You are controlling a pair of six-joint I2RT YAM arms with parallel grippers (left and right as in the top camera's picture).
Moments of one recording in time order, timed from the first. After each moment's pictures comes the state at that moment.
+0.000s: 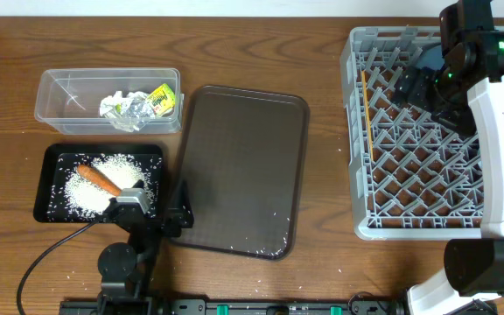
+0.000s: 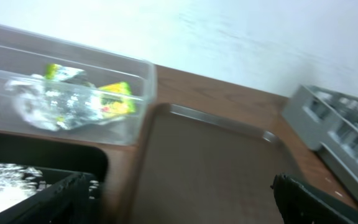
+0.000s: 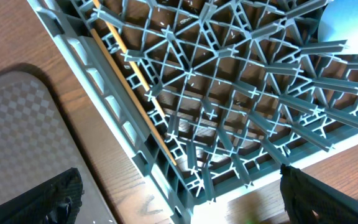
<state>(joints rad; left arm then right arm) -0.03 0.01 0.06 -0.19 0.11 -0.30 0.02 1.77 1.93 -1.52 0.09 0.53</state>
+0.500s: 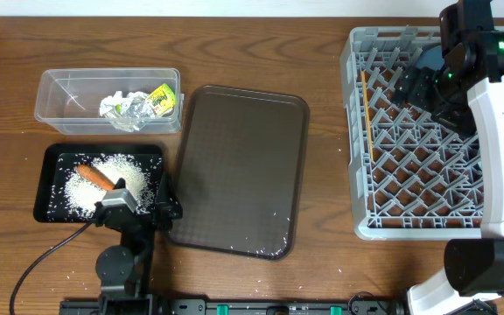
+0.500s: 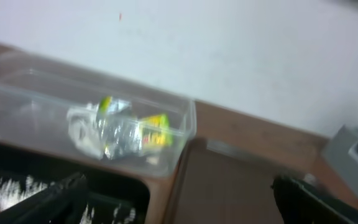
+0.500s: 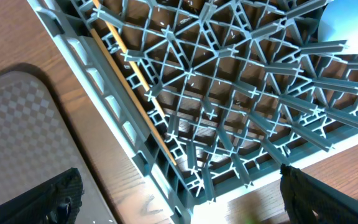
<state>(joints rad) 0.02 0.01 0.01 -0.02 0.01 -0.30 0.02 1.77 1.93 -1.52 0.09 0.53</state>
